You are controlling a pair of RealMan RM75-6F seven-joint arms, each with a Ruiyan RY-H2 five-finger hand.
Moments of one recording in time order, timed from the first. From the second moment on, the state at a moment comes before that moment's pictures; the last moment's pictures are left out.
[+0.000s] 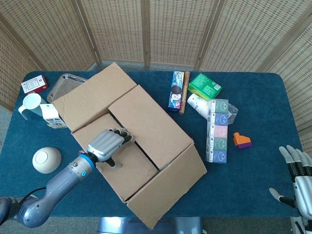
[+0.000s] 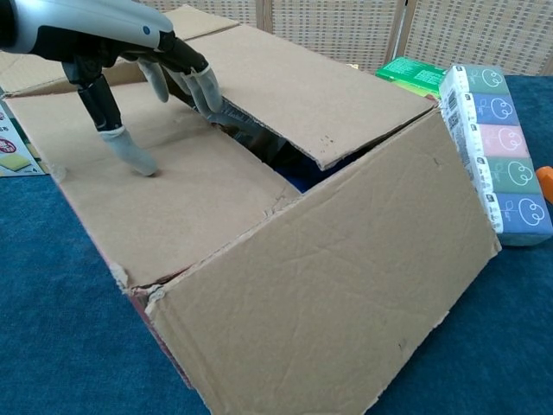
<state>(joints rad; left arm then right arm) -1.07 -1.03 -0.07 -2.18 0.67 0.91 0.52 -0.07 -0.87 0.01 -1.98 -1.62 1.61 -0.07</state>
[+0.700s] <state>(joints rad) -1.01 -0.94 -0.13 -2.22 0.81 1.00 0.45 -0.07 -0.86 0.00 -1.98 -1.63 1.61 -0.08</state>
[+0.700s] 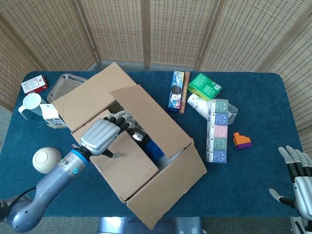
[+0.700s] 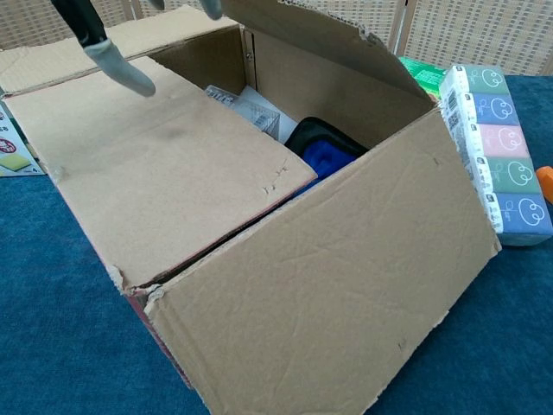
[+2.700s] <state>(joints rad) -1.22 -1.18 -0.22 -1.97 0.38 1.04 0.62 -0.06 -0.86 0.01 -1.97 -1.61 1.59 -0.06</state>
